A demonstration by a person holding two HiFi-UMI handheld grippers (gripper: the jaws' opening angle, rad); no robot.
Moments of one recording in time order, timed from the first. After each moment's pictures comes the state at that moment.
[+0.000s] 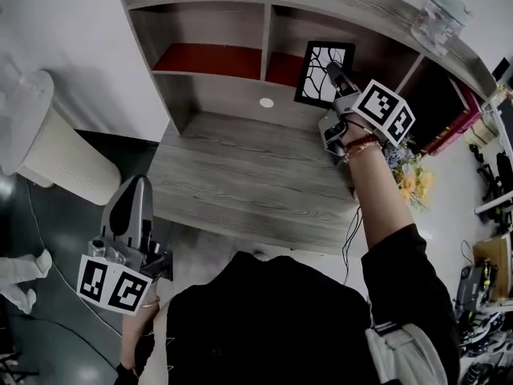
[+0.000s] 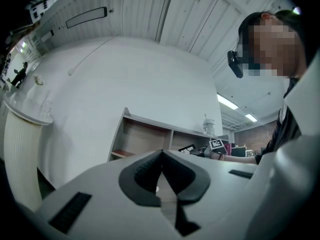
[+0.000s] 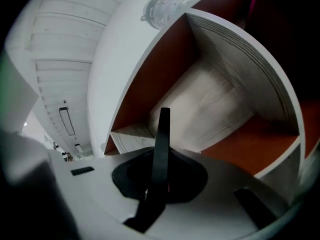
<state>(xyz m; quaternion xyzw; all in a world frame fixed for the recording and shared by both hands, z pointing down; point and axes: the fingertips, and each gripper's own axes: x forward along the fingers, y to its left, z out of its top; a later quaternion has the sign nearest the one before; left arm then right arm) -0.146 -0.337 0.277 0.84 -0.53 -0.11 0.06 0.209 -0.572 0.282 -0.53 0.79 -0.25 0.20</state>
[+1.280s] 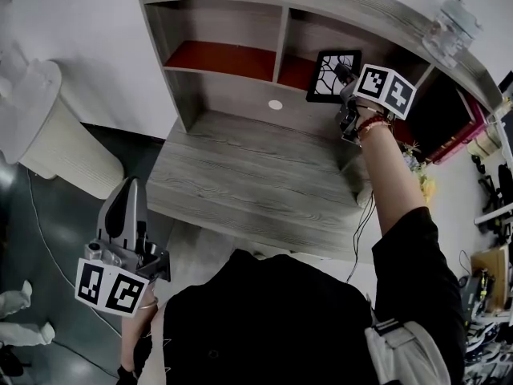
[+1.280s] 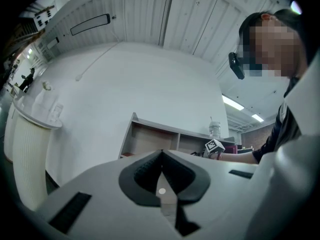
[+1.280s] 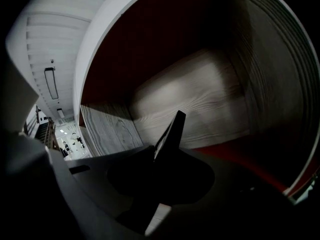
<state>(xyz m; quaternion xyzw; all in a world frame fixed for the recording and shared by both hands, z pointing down) -0.174 -0.326 0.277 0.82 -0.56 -0.13 0.06 0.227 -0.616 0.312 -0.60 0.76 -0.24 0.02</state>
